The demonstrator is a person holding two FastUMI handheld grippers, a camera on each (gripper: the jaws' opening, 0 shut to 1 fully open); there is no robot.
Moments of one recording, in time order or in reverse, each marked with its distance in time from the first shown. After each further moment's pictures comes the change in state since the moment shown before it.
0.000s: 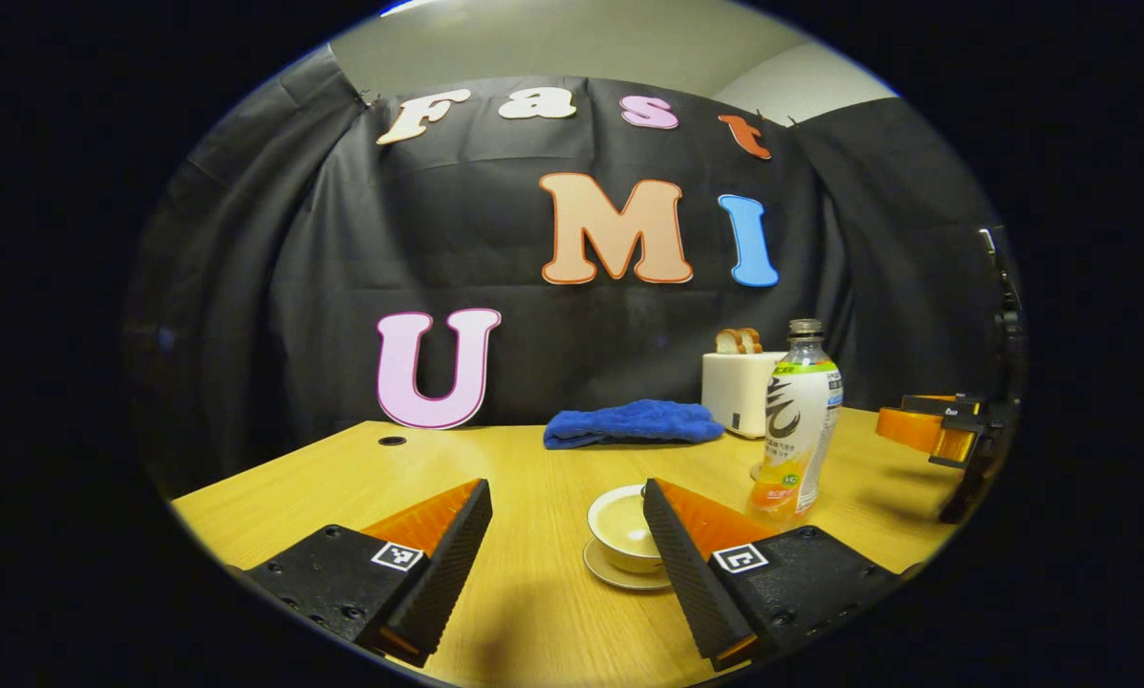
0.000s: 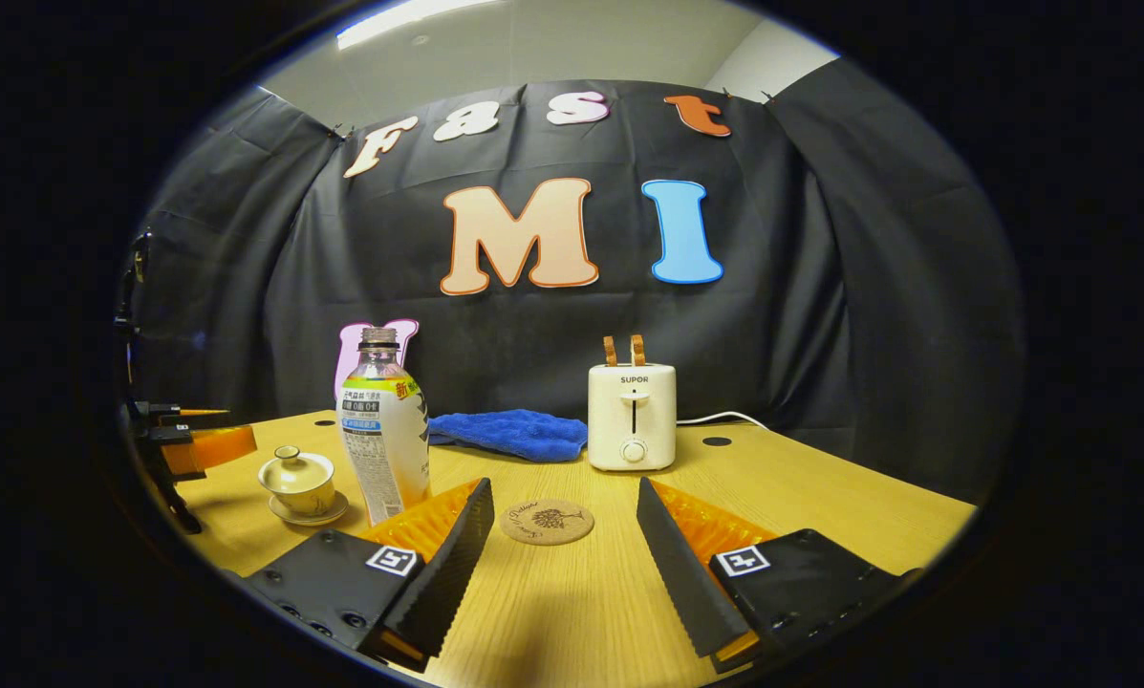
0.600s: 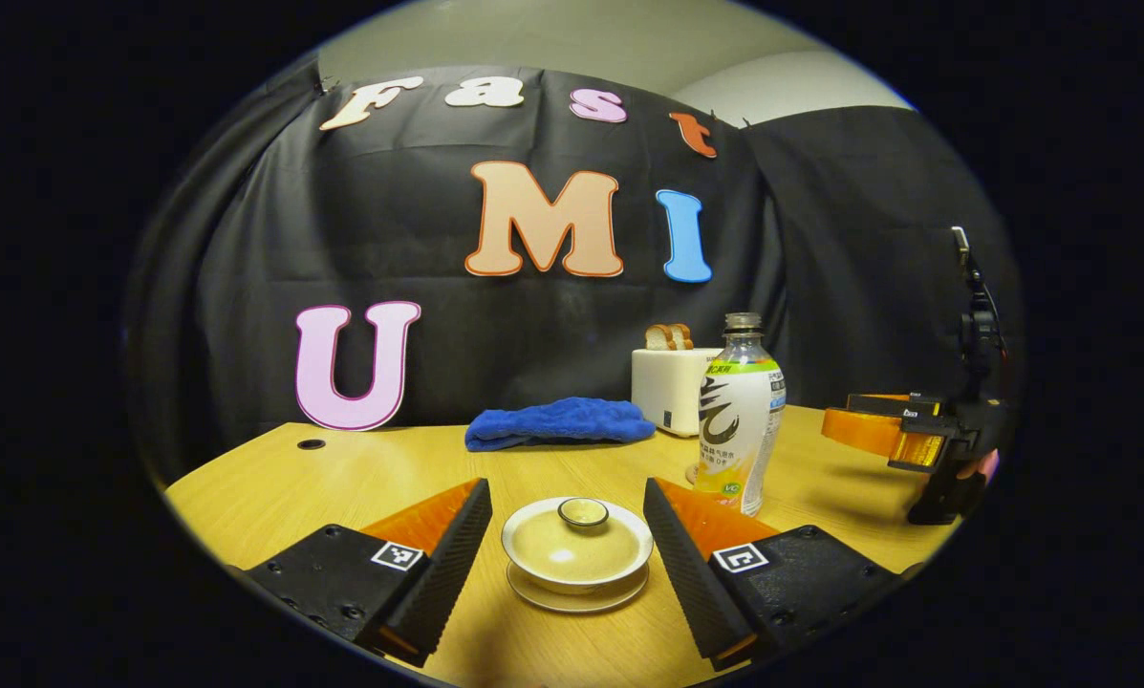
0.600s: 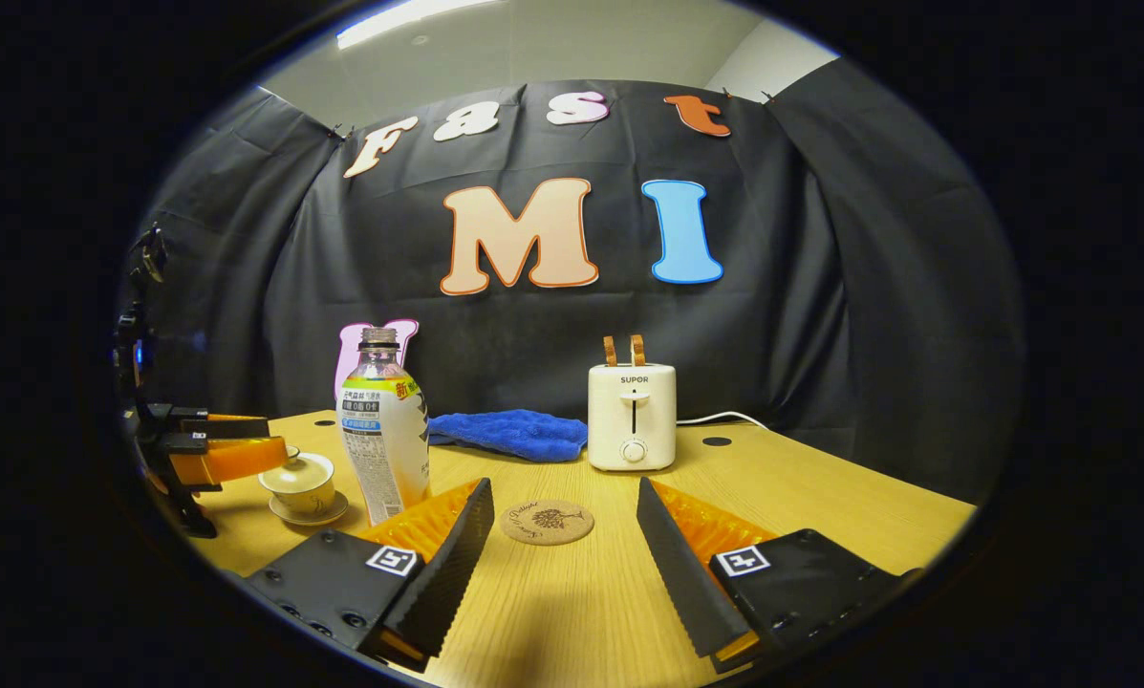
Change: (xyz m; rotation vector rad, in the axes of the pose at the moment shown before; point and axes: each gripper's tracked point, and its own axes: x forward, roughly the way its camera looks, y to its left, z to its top) left arm 0.027 -0.044 -0.005 -0.002 0.027 -0.196; right arm 0.001 0.000 0.000 0.000 0.000 0.000
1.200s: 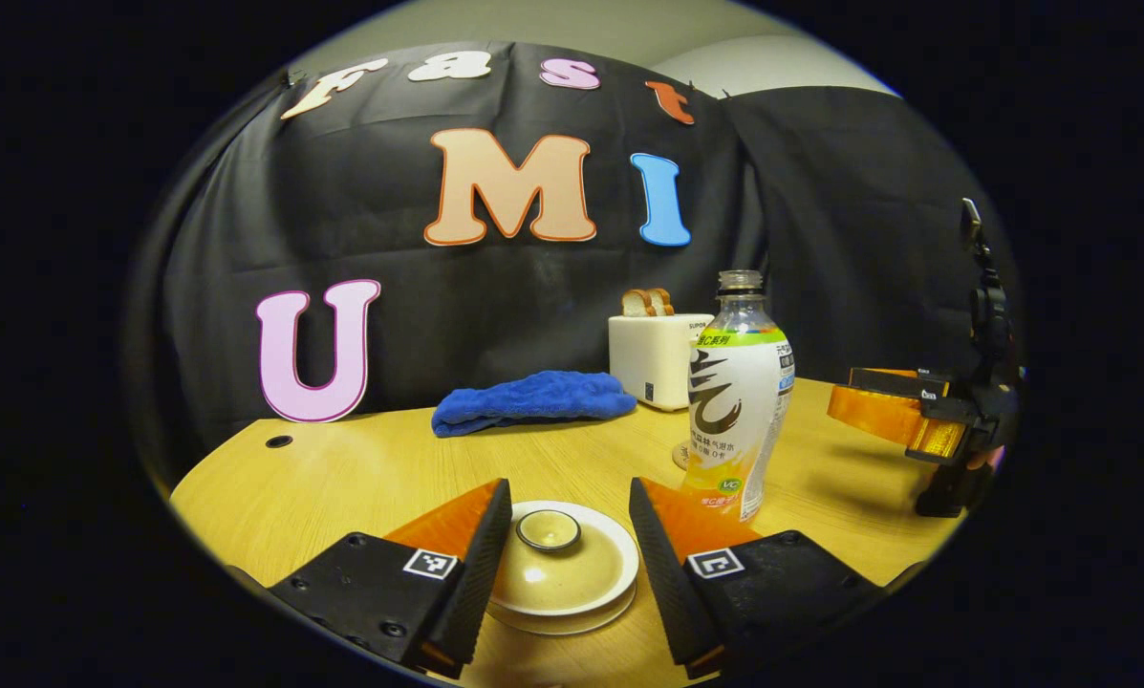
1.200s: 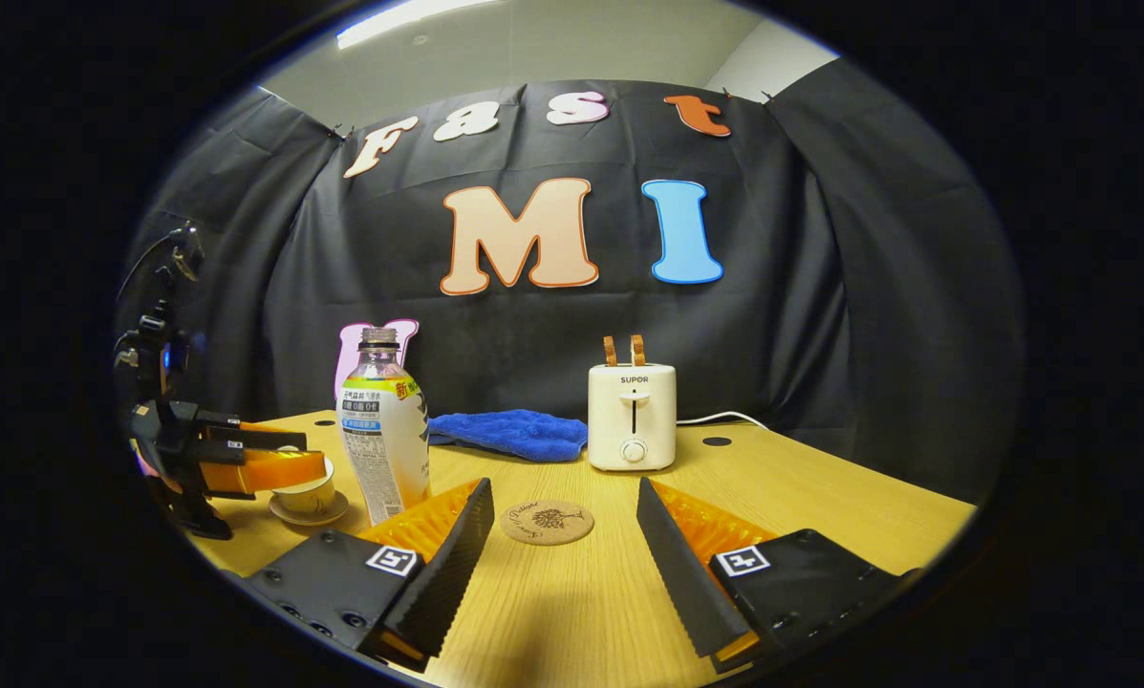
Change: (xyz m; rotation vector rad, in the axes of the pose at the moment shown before) left arm 0.030 -0.015 -0.016 0.038 0.102 -0.068; right arm 0.000 0.000 0.000 0.000 0.000 0.000
